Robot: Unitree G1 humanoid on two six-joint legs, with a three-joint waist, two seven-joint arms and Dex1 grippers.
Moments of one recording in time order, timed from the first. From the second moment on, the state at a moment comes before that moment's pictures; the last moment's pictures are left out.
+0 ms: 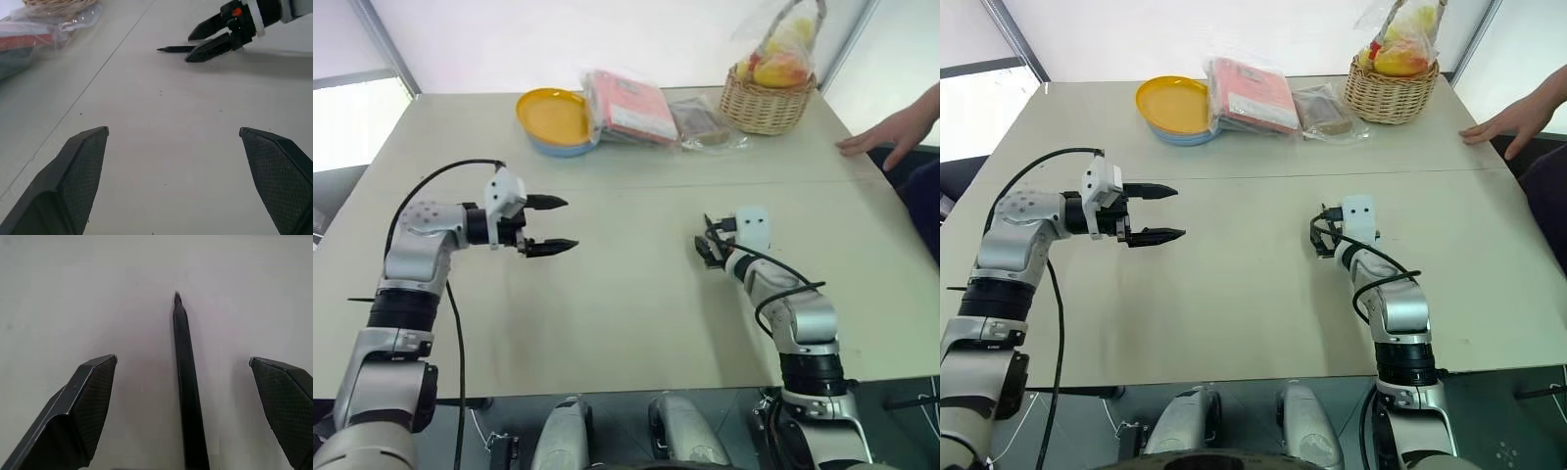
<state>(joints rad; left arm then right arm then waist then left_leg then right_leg) -0.64 0.66 -0.02 0.35 -0.32 0.14 -1.31 -0.37 -0.24 -0.08 -0.11 0.18 0.83 0.12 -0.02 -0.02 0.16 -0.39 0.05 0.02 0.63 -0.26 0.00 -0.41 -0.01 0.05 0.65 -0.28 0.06</state>
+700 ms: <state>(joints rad) -0.58 0.67 -0.01 0.30 -0.32 0.15 -1.27 -0.39 -0.24 -0.08 -0.08 0.17 0.83 0.13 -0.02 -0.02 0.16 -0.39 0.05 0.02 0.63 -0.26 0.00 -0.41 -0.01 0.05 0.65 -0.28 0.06</state>
